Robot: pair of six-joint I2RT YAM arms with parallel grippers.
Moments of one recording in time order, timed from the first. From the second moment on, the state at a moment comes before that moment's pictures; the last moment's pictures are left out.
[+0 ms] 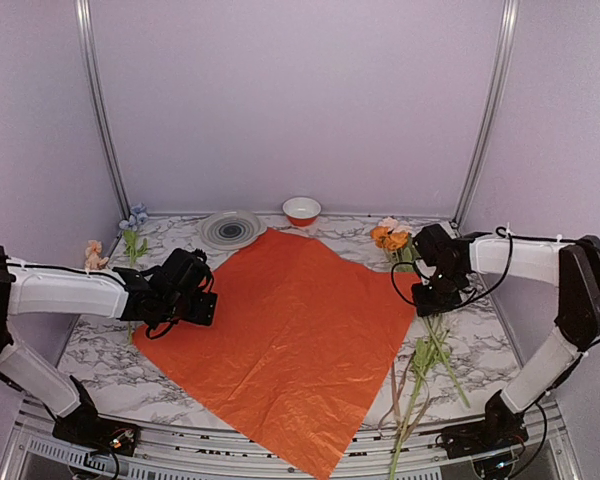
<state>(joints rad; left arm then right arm) -0.75 1.48 0.78 -0.25 -0.47 -0.37 0.37 1.57 1.01 -0.74 0.17 0.25</state>
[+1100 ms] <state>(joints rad) -0.75 1.31 0.80 -0.33 -0.45 -0.27 0.37 1.51 1.20 -0.90 0.65 0.26</state>
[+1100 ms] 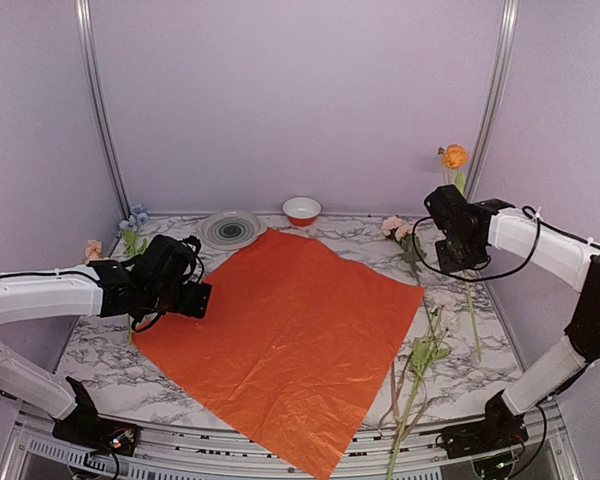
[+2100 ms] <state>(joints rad) -0.72 1.38 1.06 -0.33 -0.70 -0.27 0.94 1.90 1.29 -0.23 -0.37 0.61</state>
